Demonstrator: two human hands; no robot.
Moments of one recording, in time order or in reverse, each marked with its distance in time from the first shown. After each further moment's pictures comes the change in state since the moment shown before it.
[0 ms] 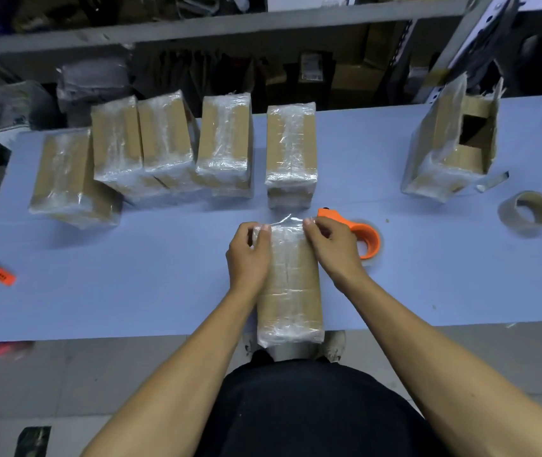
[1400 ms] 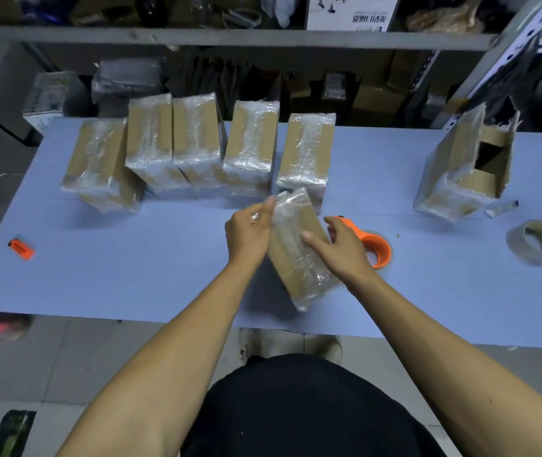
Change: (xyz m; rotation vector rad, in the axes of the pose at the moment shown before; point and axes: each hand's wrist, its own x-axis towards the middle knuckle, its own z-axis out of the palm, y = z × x) left_hand 0.028 0.020 -0.031 0.046 0.047 0.091; right_hand -0.003 -0.014 0.005 -0.211 -0.131 0.122
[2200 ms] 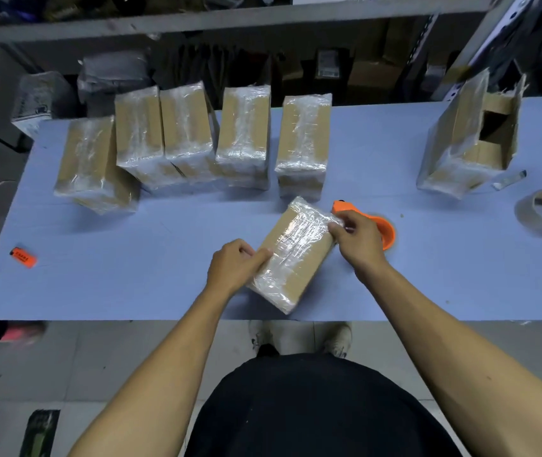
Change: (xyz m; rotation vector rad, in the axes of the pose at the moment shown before) left_hand -0.020 -0.059 -0.037 0.411 -0.287 -0.156; right_hand 0.008 0.035 0.002 0.140 0.208 0.017
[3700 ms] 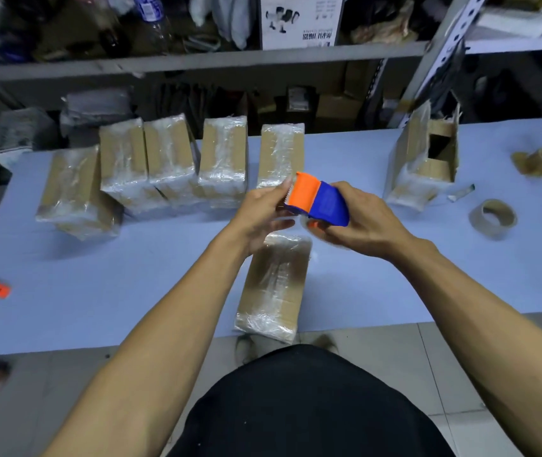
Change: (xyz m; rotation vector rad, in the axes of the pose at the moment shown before) left_hand -0.005 0.144 -0.014 -0.725 -0.425 0.139; right_hand -0.002 -0.057 -0.088 -0.581 -0.109 -0.650
